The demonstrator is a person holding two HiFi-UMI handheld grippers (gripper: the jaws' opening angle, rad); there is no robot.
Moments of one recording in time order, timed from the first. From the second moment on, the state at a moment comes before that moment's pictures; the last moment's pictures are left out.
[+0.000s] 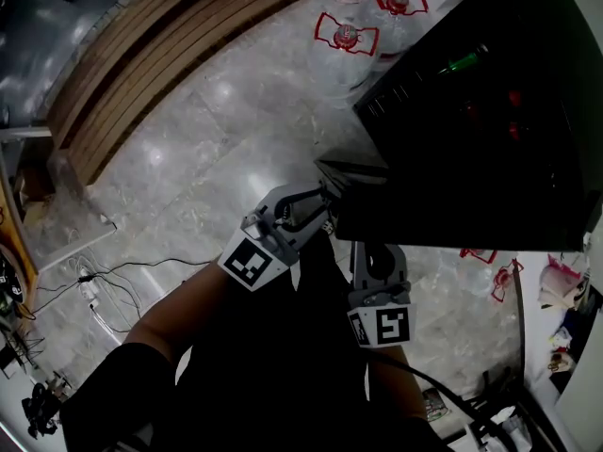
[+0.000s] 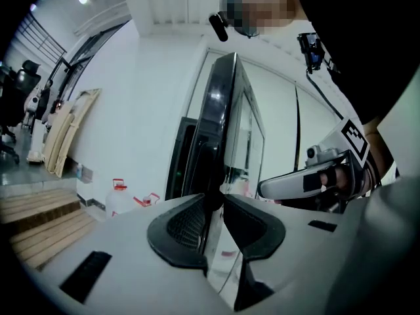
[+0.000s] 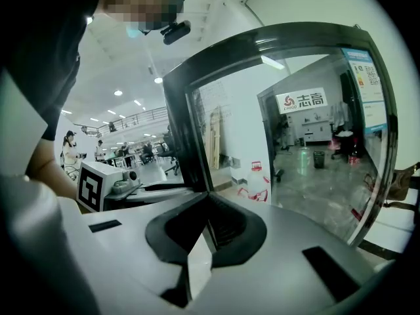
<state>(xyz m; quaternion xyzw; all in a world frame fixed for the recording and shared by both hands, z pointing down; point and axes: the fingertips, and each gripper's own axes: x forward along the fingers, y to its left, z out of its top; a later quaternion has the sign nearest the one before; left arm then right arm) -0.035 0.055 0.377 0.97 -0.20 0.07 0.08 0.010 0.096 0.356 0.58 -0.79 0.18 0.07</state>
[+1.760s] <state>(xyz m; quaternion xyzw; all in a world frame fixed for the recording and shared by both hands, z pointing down) 0.056 -0.136 0.383 0.98 -0.20 0.01 0.09 0.088 0.036 0.396 0.62 -0.75 0.21 0.08</state>
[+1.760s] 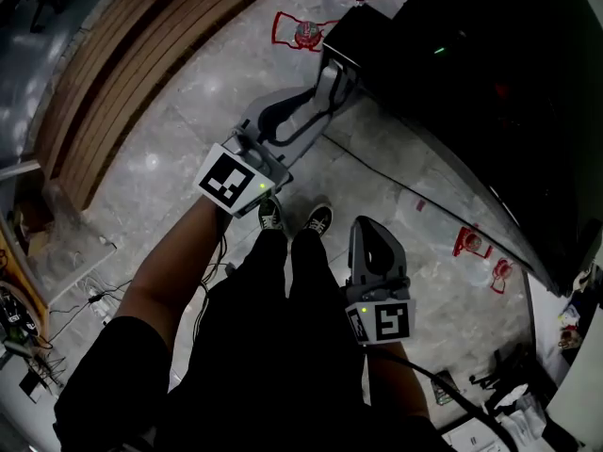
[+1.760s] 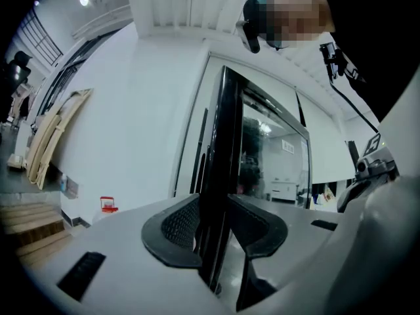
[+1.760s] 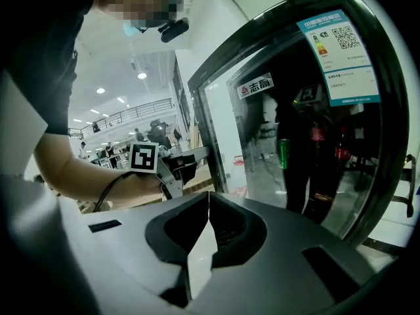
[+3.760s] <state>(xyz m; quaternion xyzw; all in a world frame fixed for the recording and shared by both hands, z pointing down) 0.021 0.024 0.188 0.95 -0.30 -0.01 0.05 0.067 0.049 0.195 0.64 -0.76 0.08 0.01</state>
